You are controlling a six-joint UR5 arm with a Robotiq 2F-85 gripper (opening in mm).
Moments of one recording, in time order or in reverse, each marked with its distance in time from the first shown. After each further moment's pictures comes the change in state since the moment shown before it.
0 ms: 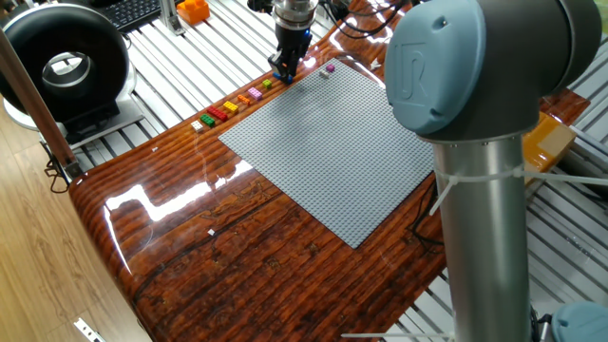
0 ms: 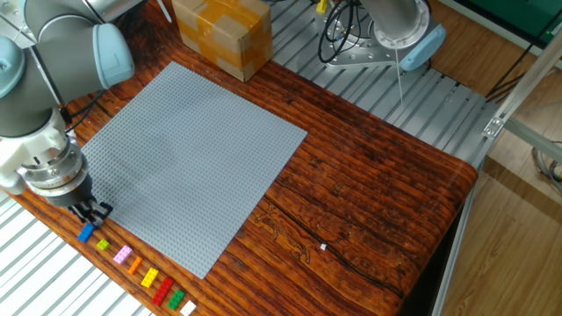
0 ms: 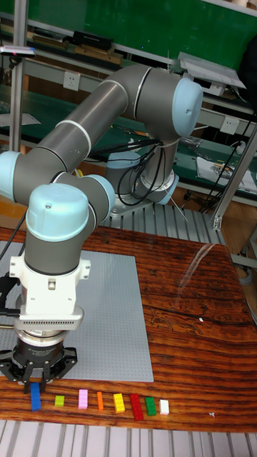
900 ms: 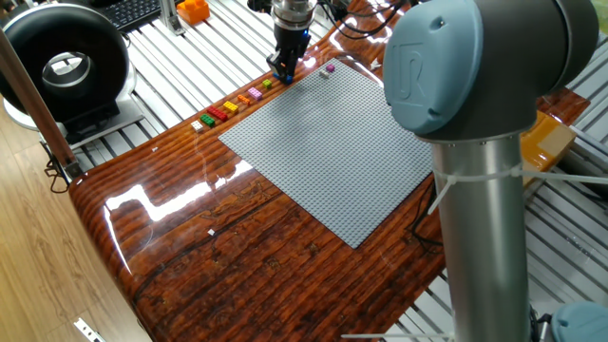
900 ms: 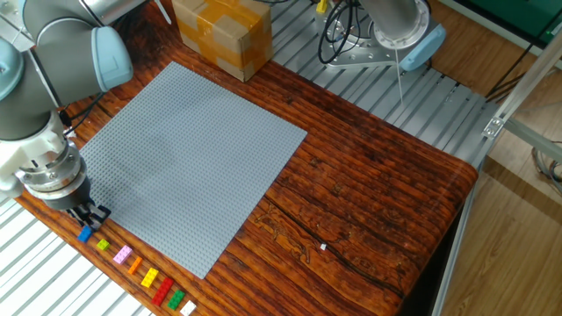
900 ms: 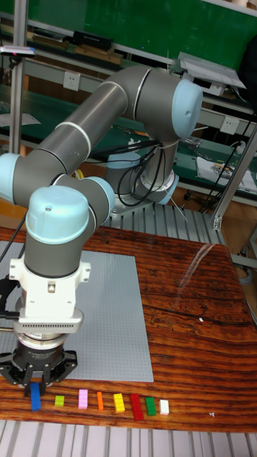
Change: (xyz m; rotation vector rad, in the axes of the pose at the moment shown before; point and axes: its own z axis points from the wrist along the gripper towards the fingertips) arm -0.006 -0.001 0.002 0.003 -0.005 0.011
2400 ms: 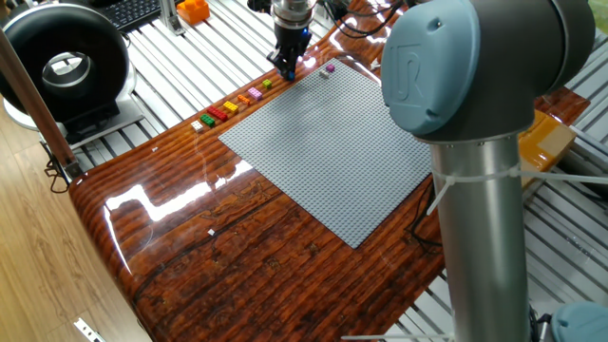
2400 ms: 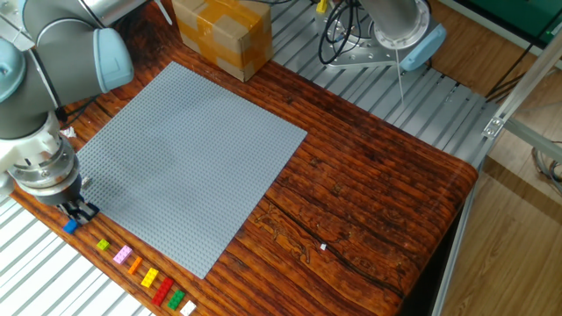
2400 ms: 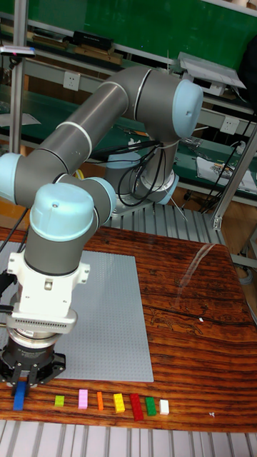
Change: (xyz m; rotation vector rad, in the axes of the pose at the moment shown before) arm 0.000 -0.030 -0.010 0.083 -0.003 0.075
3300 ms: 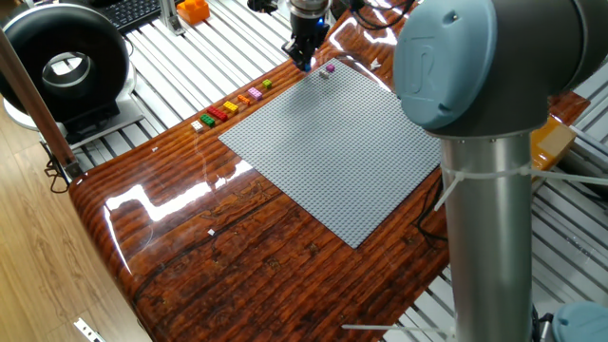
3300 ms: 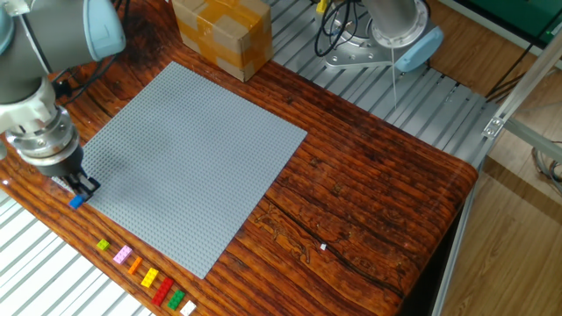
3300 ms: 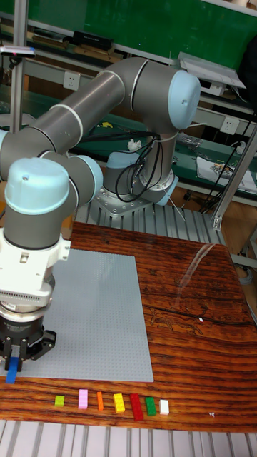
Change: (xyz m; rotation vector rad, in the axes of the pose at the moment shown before) arm 0.042 -0.014 -0.014 -0.056 0.040 0.086
